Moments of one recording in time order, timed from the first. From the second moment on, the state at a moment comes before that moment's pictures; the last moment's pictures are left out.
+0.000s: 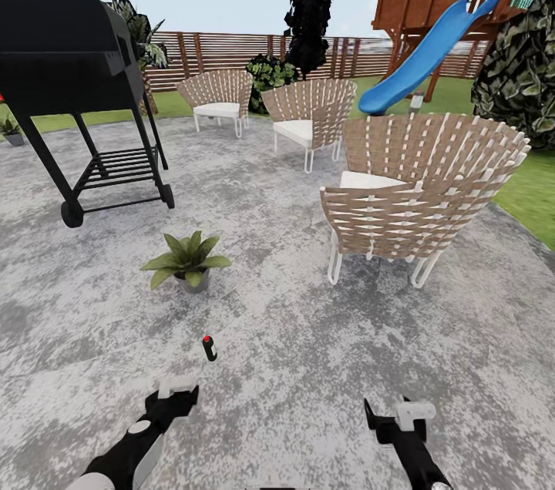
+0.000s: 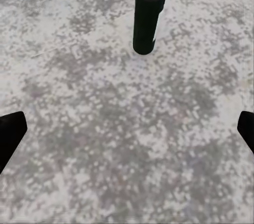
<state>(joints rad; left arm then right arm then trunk) -0.53 0.04 0.01 -0.33 0.07 -0.14 0.00 -0.17 -0.06 0.00 -0.83 0.00 -0.27 0.00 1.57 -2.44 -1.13</state>
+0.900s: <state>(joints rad) -0.53 0.05 0.01 -0.33 0.03 -0.21 0.03 -0.18 -0.06 0.00 -0.77 0.00 -0.25 0.00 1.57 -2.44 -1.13</state>
